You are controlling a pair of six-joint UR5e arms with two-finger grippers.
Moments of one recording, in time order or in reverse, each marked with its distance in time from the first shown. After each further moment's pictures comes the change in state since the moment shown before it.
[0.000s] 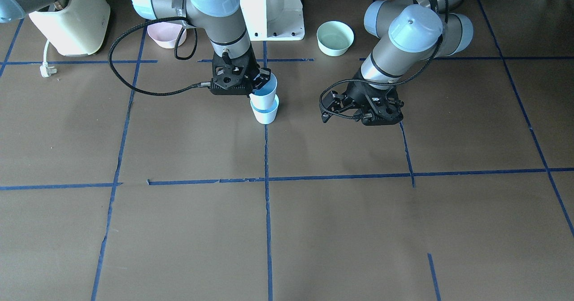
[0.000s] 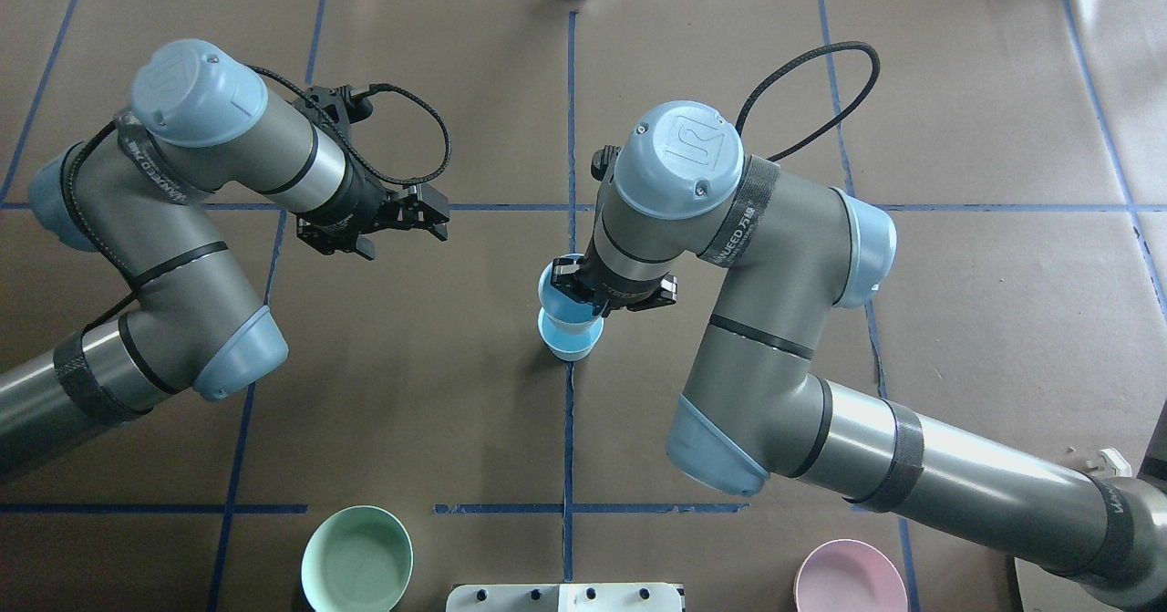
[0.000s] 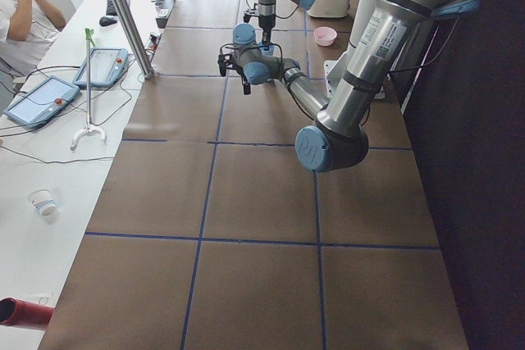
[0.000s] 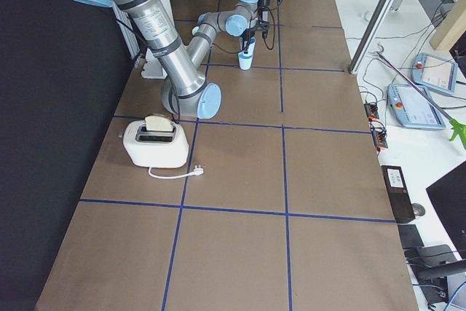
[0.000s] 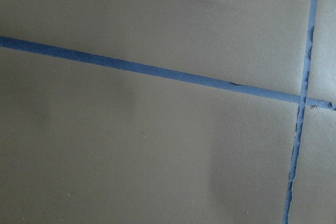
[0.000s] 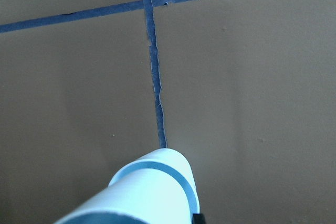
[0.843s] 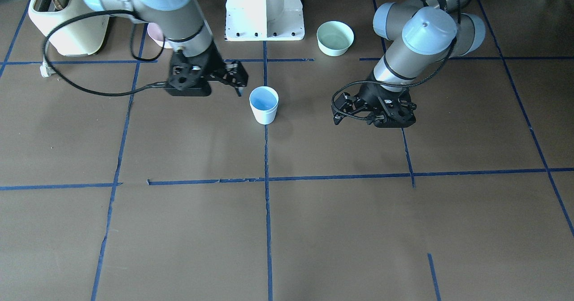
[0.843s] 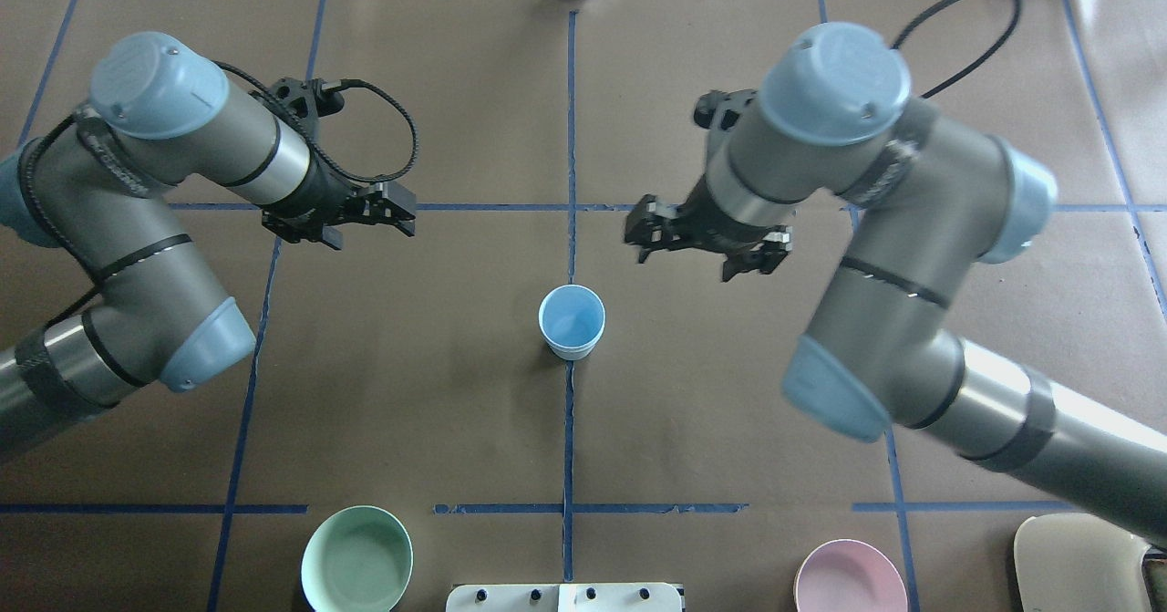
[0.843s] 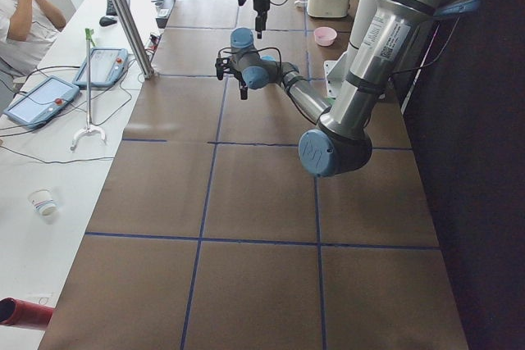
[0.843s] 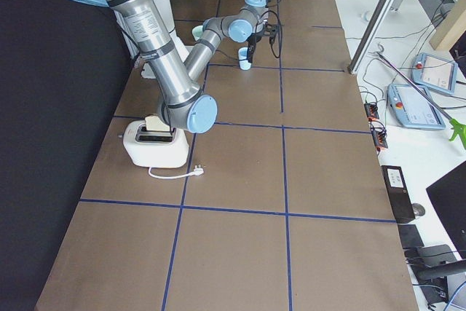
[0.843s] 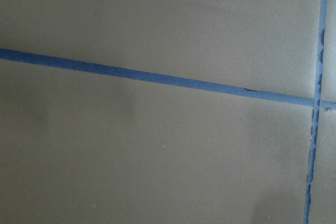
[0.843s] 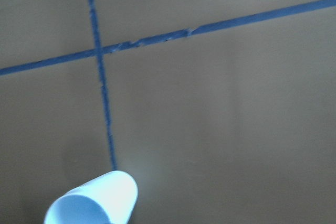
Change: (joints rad) left arm -0.062 0.077 -0.025 0.000 -0.027 0.154; right arm 0.183 -0.199 0.173 0.001 0.145 -0.077
